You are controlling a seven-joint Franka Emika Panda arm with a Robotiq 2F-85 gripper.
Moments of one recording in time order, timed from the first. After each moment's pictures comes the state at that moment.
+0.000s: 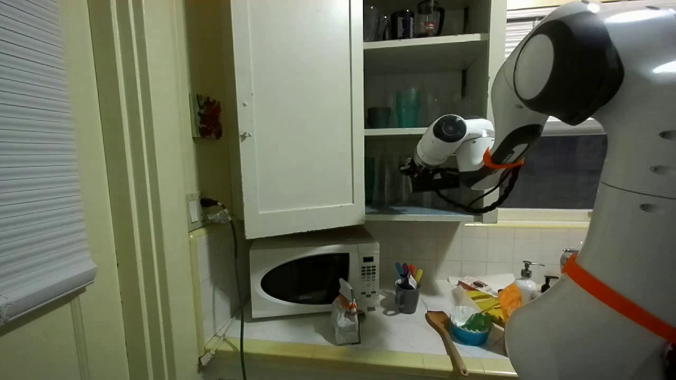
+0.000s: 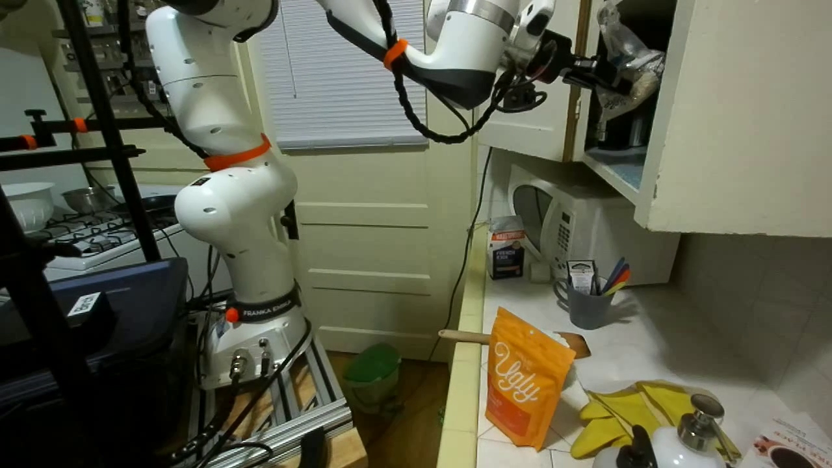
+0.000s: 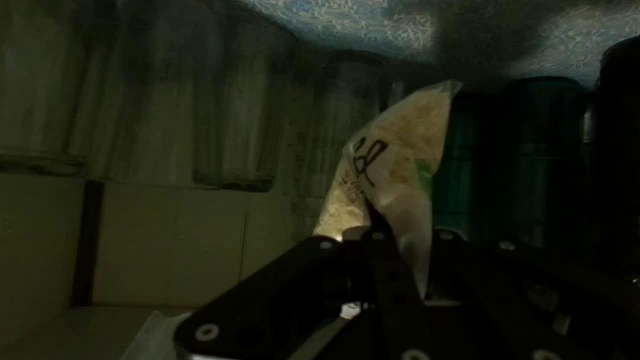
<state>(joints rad) -0.64 -0.17 0.04 -2.08 -1.65 3.19 1.53</state>
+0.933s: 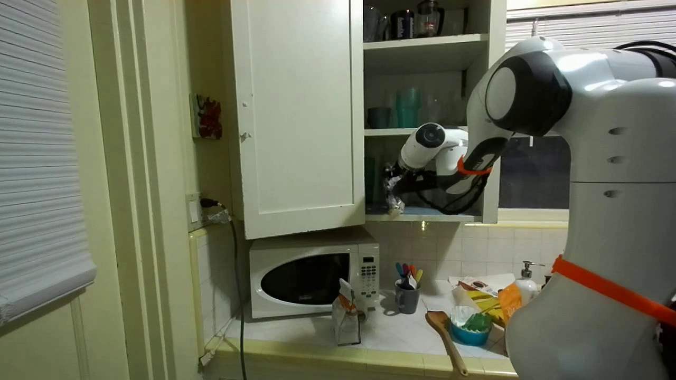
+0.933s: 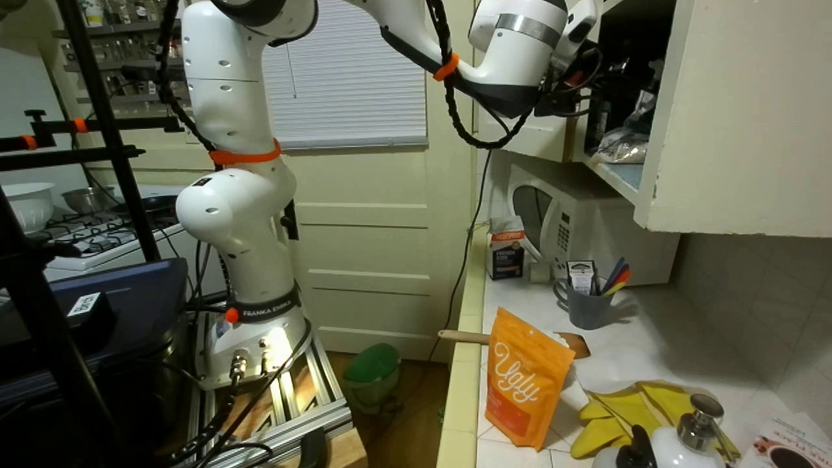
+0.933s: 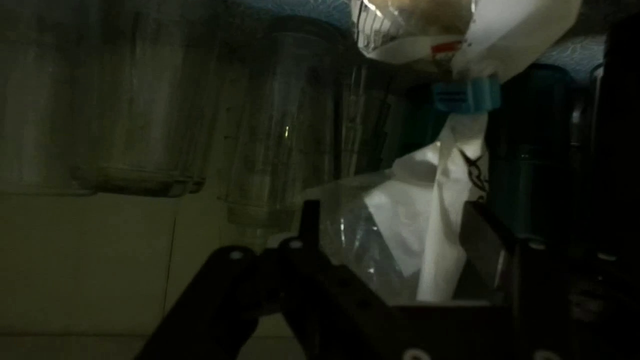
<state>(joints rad) -0.62 0.04 0.08 -1.87 -1.56 3.18 1.41</state>
